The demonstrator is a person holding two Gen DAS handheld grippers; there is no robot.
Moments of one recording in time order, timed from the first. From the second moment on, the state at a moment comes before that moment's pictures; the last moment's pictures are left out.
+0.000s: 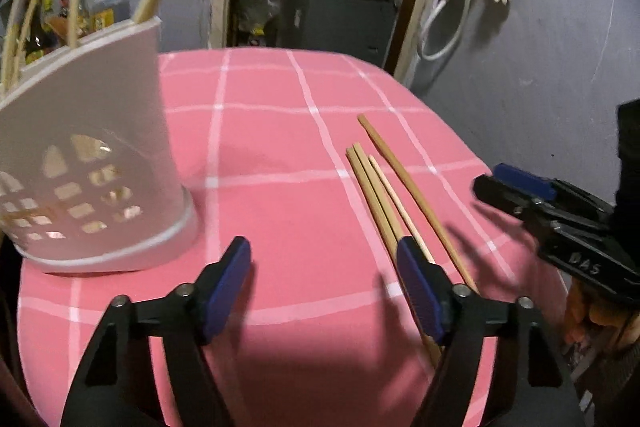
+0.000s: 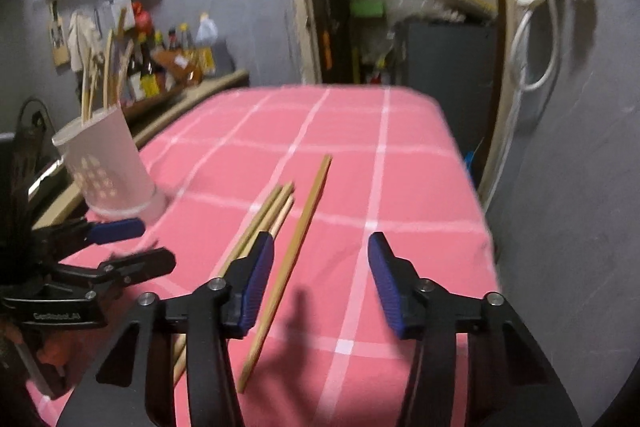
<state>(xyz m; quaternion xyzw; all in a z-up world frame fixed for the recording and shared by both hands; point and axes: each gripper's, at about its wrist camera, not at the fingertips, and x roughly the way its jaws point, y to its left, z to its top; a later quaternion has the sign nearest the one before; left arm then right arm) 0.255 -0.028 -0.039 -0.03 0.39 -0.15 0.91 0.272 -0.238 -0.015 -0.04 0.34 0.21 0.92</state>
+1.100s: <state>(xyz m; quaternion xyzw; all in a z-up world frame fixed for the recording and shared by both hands) 0.323 -0.069 -0.058 -0.01 0.45 -0.17 0.88 0.298 -0.240 -0.042 -0.02 0.43 0.23 0.87</state>
